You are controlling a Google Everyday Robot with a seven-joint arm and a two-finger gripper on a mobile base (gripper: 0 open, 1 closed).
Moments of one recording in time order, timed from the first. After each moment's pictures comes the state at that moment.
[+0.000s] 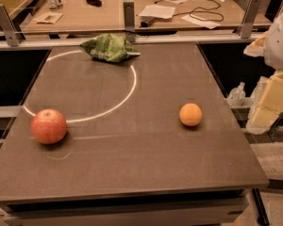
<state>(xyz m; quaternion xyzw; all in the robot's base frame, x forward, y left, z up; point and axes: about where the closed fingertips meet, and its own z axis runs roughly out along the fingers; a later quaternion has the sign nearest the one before) 0.438 -0.217 0.976 -0.60 0.78 -0.03 0.16</state>
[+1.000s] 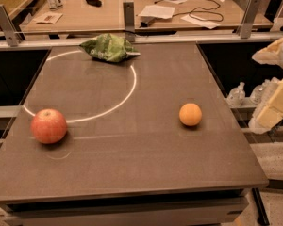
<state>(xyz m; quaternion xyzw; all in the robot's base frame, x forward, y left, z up) 0.439 -0.229 0.968 -0.56 0.80 0.05 0.22</state>
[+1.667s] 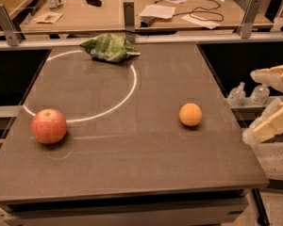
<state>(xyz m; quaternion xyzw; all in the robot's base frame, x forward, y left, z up) 0.436 -0.225 0.937 -0.50 0.77 0.18 0.35</state>
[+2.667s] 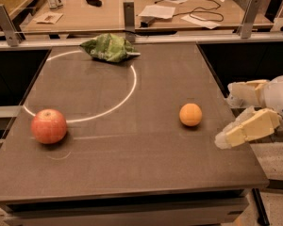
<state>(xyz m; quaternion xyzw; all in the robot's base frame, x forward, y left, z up) 0.433 -0.179 0.918 -0.45 0.77 0.27 0.38</state>
